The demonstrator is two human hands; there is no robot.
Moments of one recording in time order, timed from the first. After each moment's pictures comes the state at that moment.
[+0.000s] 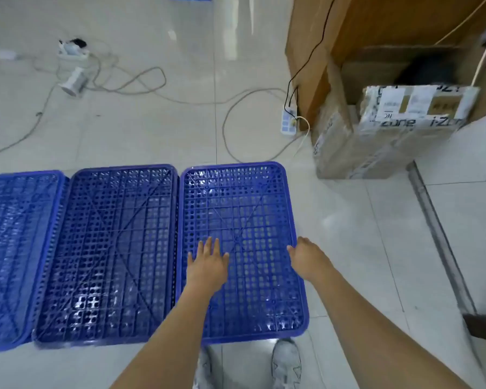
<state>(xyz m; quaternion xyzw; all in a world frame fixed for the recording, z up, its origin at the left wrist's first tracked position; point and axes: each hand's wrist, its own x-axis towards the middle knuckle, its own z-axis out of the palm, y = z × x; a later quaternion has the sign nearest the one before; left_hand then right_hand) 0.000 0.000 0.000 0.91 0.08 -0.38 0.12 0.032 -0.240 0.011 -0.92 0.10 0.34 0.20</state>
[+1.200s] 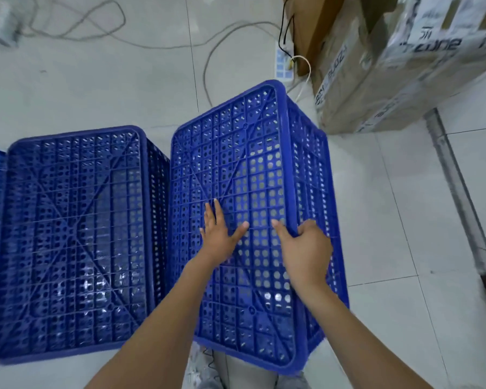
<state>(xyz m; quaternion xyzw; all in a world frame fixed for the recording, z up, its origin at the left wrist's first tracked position) 0.041 -0.023 -0.116 0.84 0.15 -0.36 0.39 0.010 -0.192 -0.046 -0.91 0.29 0.07 0.30</state>
